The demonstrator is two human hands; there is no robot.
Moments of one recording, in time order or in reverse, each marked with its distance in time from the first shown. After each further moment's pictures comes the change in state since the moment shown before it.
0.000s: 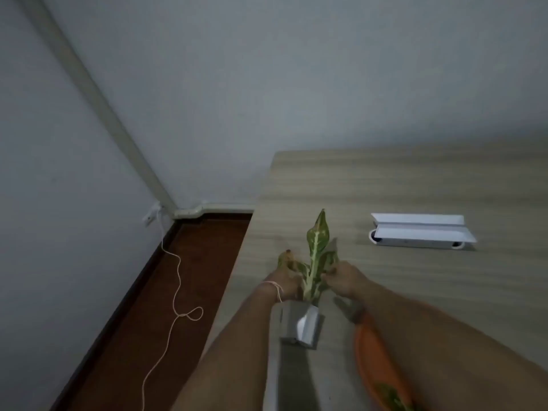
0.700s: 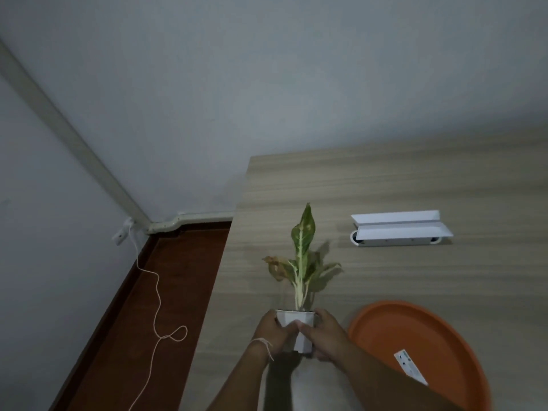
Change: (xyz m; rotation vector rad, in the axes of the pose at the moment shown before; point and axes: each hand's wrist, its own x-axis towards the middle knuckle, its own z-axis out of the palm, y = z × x) left_hand 0.000 -0.049 0.066 -0.452 0.074 -0.011; right_hand 0.033 0.083 0.118 0.654 0.007 0.161
